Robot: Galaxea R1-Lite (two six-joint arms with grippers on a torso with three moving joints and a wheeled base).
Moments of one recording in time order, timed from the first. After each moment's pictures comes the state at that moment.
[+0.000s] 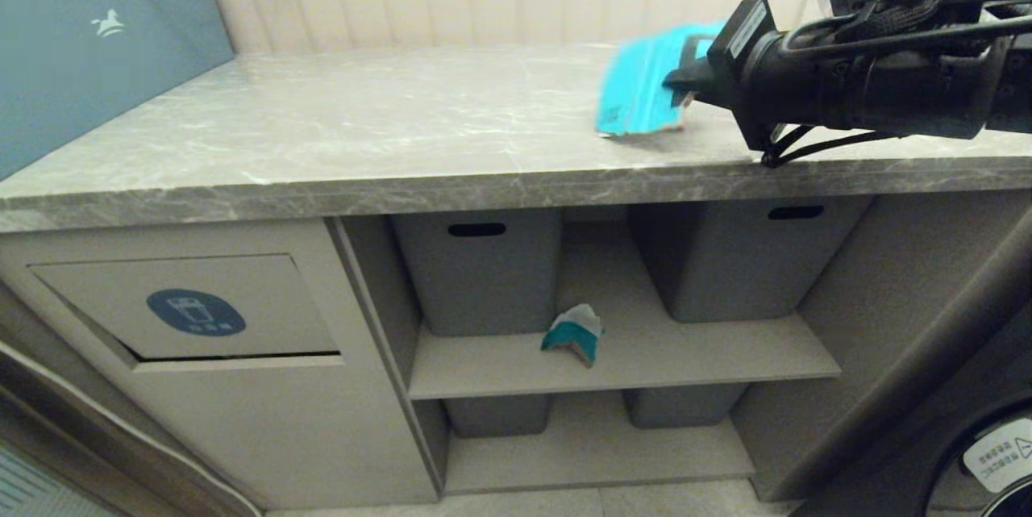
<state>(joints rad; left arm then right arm) 0.00 0.00 -0.01 0.03 0.00 0.00 0.45 1.71 -1.62 -0.01 0.08 0.82</state>
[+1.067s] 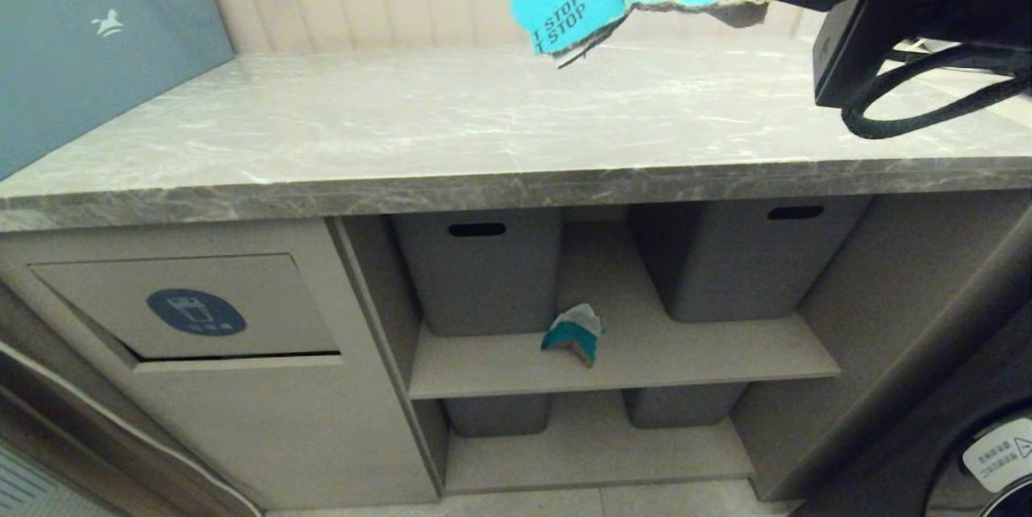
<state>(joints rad) -0.25 0.79 -0.86 -0.22 -0.53 -0.86 0.63 1.50 -1.57 -0.02 0.54 1.17</state>
